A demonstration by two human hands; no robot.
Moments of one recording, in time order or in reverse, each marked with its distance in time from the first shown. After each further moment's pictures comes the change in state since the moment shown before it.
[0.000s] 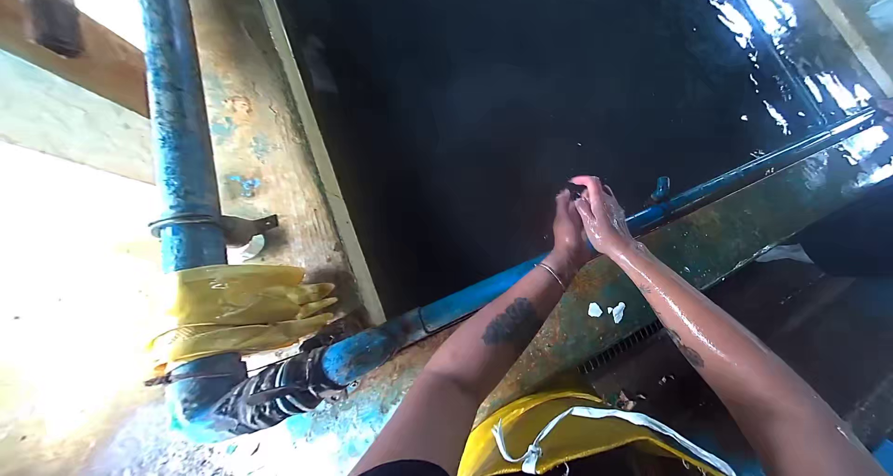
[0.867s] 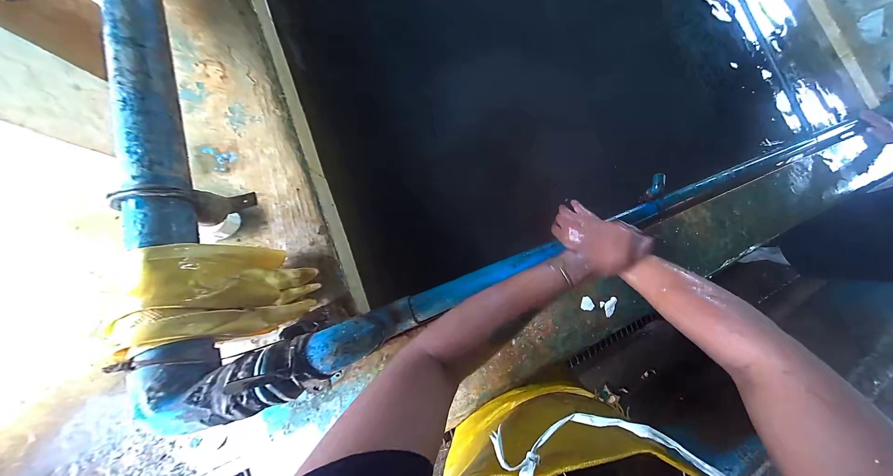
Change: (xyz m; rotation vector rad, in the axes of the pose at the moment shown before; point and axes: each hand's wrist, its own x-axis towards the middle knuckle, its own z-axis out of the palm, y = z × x) left_hand -0.021 0.023 0.034 1.384 -0.642 0.369; right_hand -0.001 0.035 0.046 -0.796 -0.717 -0.434
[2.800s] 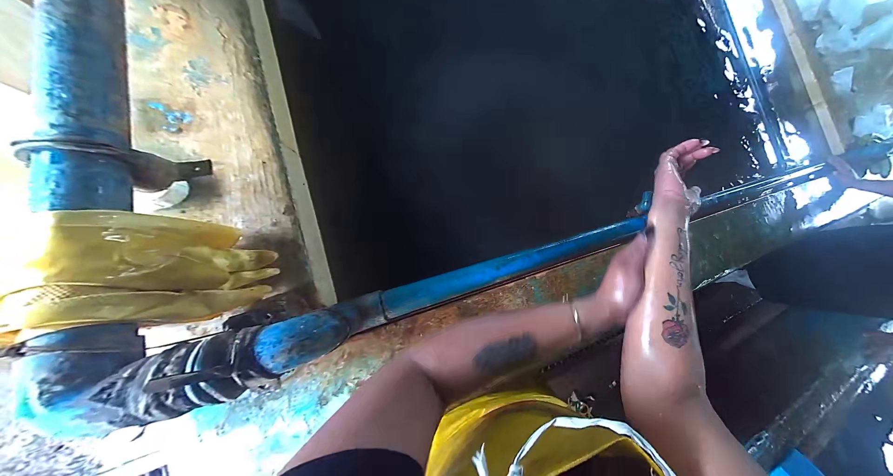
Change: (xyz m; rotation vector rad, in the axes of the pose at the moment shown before) left_hand -0.001 0.059 0.023 -1.758 0.388 -0.073; right_hand -0.051 0.066 -0.124 -2.050 -1.747 0.395
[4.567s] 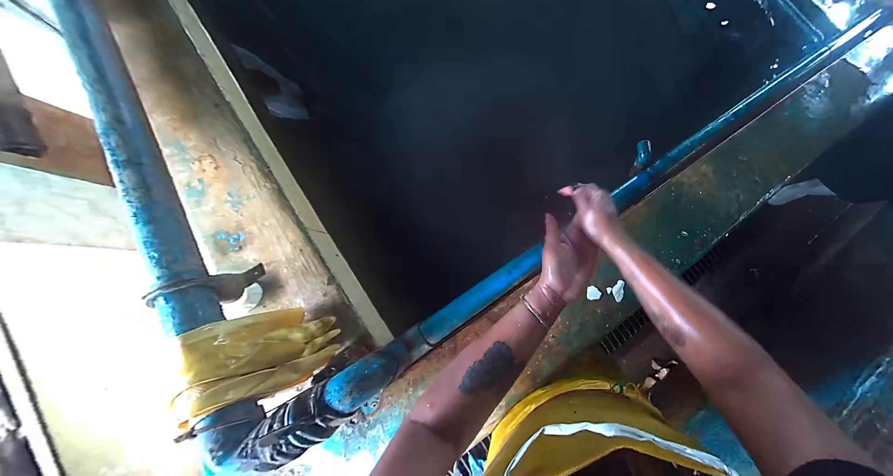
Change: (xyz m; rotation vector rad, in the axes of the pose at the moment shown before) left_hand -0.002 -0.005 -0.088 -0.010 -0.005 -0.120; right_hand -0.055 -0.049 -0.105 -2.099 -0.436 0.445
